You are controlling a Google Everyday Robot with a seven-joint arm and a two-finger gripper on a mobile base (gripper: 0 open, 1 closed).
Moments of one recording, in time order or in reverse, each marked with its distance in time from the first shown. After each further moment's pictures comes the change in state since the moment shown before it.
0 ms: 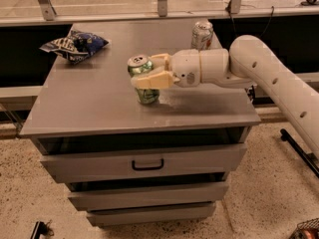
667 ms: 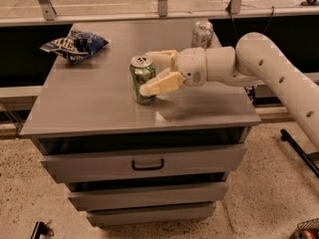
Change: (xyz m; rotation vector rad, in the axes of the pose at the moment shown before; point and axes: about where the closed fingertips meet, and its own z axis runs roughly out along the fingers) arm -0.003 -0.002 -0.013 0.008 0.012 -0.022
